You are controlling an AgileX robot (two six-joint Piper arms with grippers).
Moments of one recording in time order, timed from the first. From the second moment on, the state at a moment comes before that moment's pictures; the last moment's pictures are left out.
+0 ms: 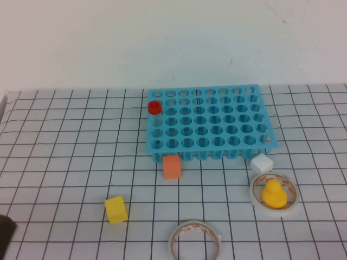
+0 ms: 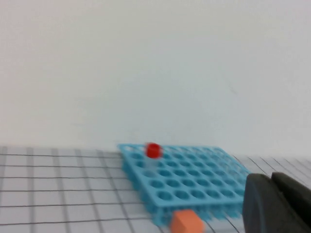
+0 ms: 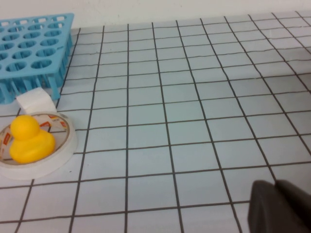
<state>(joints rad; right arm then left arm) -0.04 -0.01 0.02 -0.07 0.39 0.14 -0.31 0.10 -0.13 1.76 -0.09 -2.08</state>
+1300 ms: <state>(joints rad) -0.04 -0.01 0.02 -0.07 0.40 0.14 -0.24 -0.01 -0.13 0.33 0.29 -0.41</state>
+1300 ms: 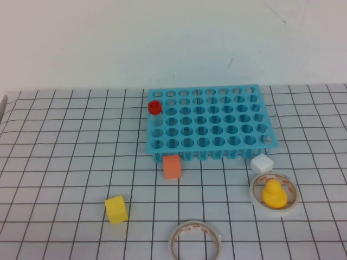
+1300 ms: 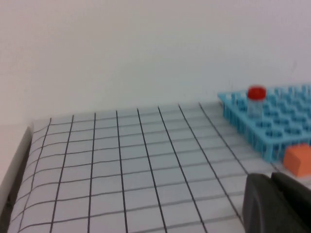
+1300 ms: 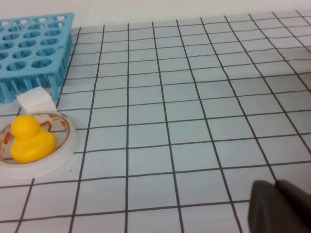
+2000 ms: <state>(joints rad) -0.04 -0.01 0.02 -0.07 0.40 0.14 0.05 -0.01 0.02 -0.05 0.22 0.02</state>
